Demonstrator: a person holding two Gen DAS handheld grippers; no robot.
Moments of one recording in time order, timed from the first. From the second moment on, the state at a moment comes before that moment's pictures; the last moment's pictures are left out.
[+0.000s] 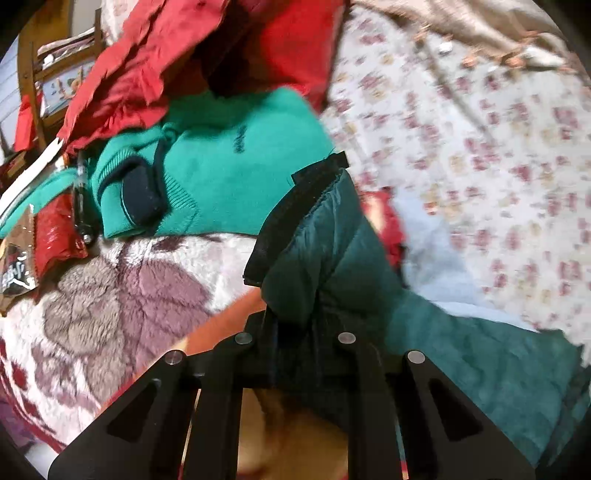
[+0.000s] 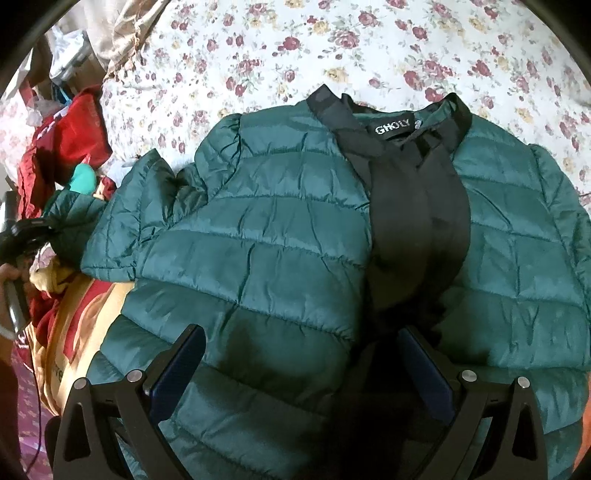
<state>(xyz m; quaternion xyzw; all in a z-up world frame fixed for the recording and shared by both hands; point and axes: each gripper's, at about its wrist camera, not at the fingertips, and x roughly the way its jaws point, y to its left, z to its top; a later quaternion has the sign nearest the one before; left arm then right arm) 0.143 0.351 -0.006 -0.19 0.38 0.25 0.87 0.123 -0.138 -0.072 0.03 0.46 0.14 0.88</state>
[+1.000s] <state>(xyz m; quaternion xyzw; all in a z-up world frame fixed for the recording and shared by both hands) 0.116 0.105 0.040 -0.07 0.38 0.06 0.92 0.115 -0.203 -0.063 0.04 0.45 0.07 0.89</state>
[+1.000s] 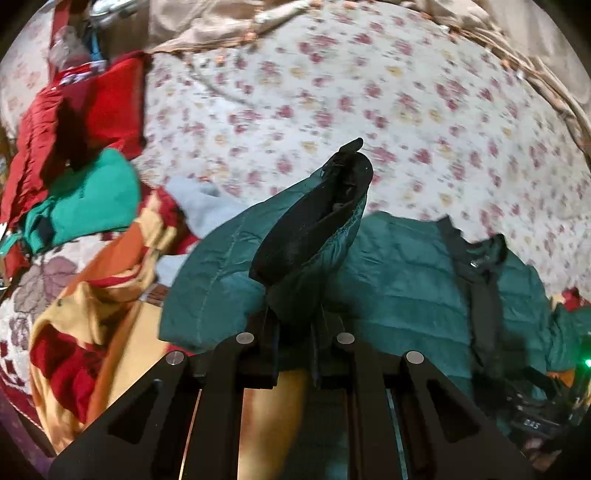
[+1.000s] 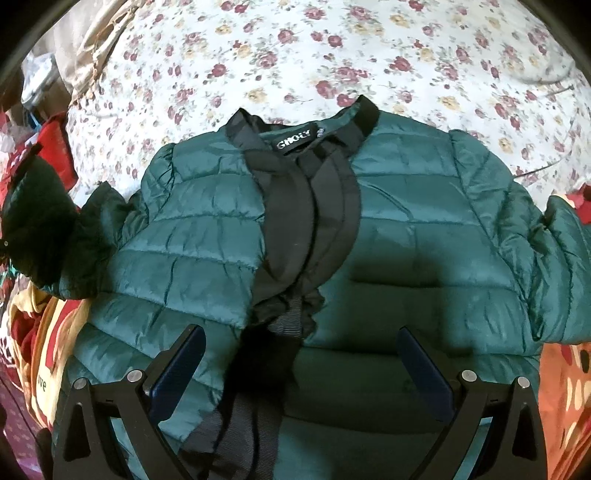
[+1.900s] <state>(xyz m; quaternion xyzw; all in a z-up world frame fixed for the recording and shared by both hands) 0.125 -0.075 0.006 0.01 0.41 -0.06 0.91 0.105 -0.276 -0.057 0.06 0.44 0.02 0.90</state>
